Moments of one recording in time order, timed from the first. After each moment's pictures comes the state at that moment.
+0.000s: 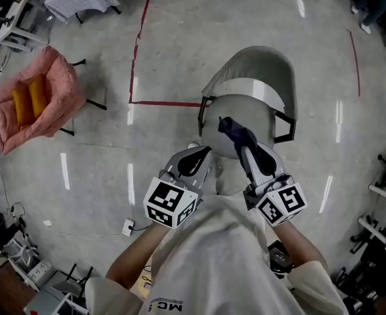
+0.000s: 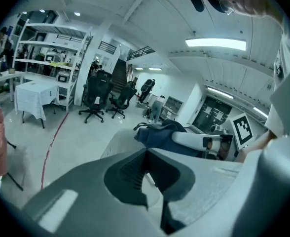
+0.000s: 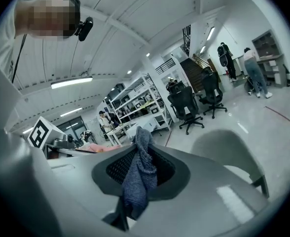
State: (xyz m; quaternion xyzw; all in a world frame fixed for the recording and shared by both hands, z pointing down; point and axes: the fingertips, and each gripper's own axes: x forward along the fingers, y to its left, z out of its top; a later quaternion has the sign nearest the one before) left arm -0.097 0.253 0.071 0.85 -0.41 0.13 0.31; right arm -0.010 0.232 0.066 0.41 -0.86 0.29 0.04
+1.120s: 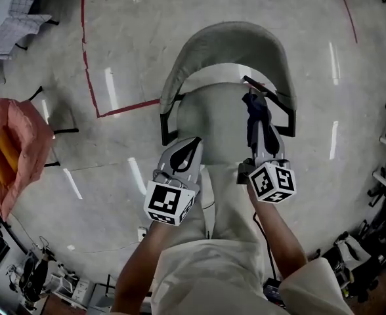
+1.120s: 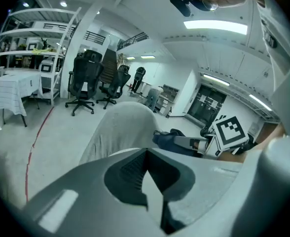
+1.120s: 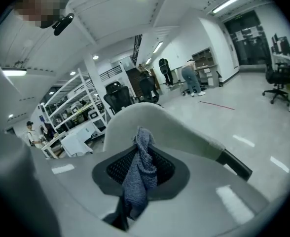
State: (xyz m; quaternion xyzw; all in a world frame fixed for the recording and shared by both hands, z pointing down) left arm -0.010 0.123 0.273 0.86 -0.36 0.18 0.30; right arm 0.158 0.113 0.313 0.68 -0.64 0.35 0.04
